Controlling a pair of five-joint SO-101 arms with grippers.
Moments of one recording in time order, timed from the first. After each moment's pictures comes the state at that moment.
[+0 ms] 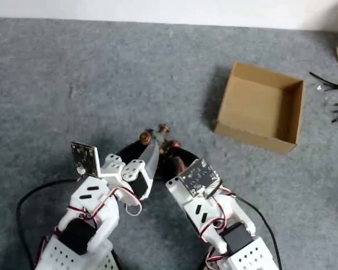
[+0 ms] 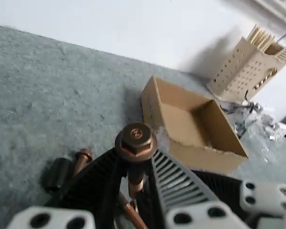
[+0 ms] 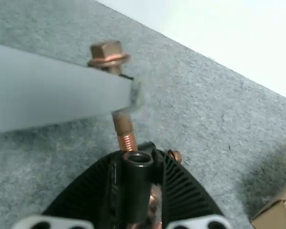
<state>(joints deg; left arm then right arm) 28.5 -103.8 89.9 34.1 31.4 -38.2 -98.5 96.0 25.3 13.8</state>
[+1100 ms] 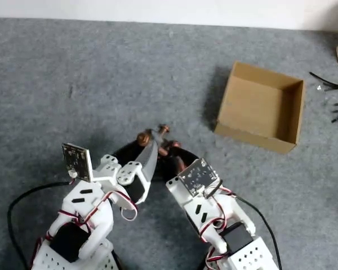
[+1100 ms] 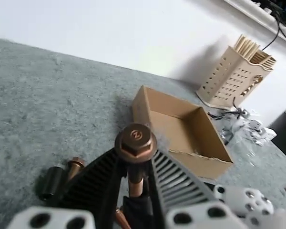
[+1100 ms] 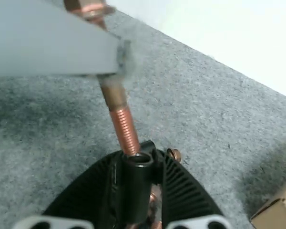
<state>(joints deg) 29.1 -104.4 82.6 40.3 31.4 -38.2 -98.5 96.0 25.3 13.8</state>
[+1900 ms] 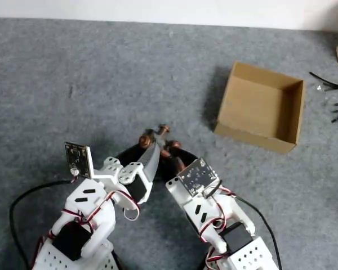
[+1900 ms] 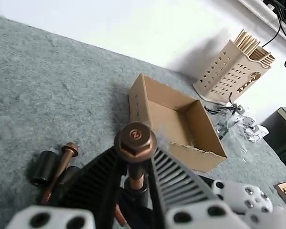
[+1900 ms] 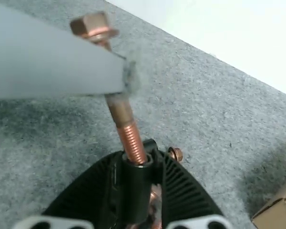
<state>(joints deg) 29.1 -103.3 84.8 40.0 35.7 -38.3 -98.4 96.0 25.4 13.9</state>
